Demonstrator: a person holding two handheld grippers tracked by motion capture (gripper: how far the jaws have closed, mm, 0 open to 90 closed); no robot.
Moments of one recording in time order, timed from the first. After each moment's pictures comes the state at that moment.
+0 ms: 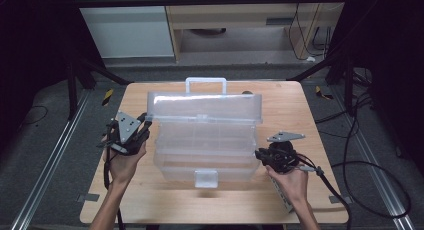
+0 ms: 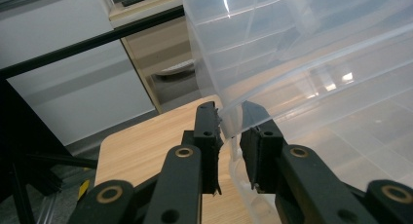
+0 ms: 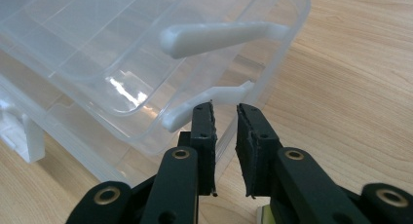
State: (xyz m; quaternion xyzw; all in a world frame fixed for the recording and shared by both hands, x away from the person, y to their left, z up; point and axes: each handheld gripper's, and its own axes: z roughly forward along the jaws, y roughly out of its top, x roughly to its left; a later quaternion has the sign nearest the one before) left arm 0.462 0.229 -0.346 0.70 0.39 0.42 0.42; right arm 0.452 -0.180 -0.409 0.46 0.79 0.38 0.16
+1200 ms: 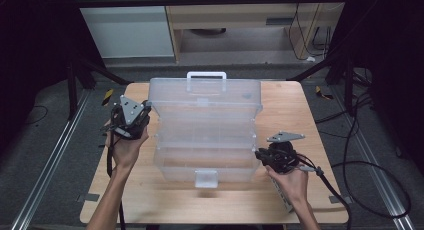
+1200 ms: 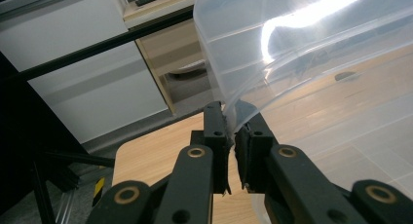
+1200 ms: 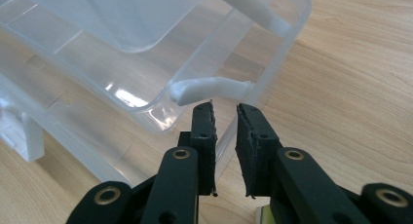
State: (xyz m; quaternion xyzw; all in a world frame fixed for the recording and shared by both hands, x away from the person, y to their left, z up) left arm 0.492 0.223 -0.326 0.70 0.40 0.44 0.40; right arm 0.451 -0.180 -0.409 0.46 0.79 0.37 0.17
